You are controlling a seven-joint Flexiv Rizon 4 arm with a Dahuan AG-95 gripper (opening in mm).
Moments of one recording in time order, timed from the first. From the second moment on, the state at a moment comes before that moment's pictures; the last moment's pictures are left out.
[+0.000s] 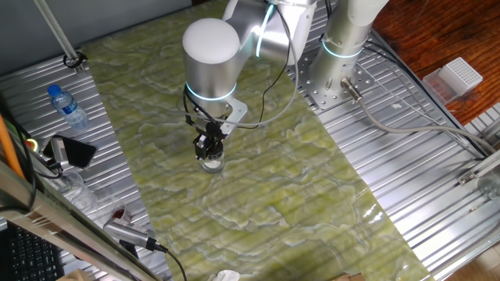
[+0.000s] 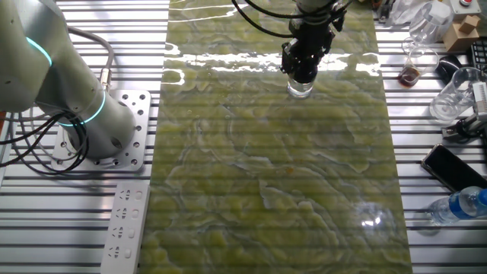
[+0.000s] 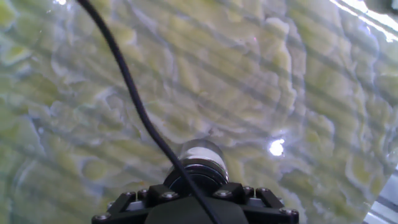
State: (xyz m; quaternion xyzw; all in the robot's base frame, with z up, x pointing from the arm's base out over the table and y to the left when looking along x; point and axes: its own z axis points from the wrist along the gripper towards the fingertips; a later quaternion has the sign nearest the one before) arm 0.504 0.118 0.101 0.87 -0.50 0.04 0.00
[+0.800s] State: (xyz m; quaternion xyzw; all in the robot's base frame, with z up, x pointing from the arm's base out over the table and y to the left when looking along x) arm 0.503 0.118 0.101 0.85 -0.53 0.04 0.01
